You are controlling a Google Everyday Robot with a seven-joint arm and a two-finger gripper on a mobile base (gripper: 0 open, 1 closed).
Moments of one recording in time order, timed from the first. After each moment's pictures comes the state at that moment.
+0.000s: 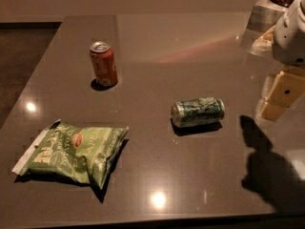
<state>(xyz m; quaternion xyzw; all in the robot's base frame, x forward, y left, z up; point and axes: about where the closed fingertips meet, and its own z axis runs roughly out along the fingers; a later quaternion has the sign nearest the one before) 0.438 -0.217 0.976 -0.60 0.78 -0.03 0.16</state>
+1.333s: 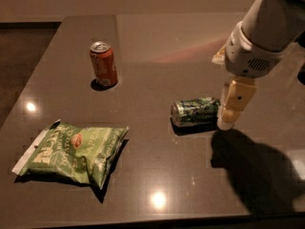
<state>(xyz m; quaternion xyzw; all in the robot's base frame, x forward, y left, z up) 0.471 -0.163 0.926 -0.65 0.75 0.01 0.14</state>
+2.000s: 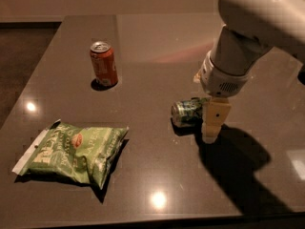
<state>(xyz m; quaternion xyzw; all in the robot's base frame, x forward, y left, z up) 0.483 -0.139 0.861 -0.68 0.72 0.01 0.10</state>
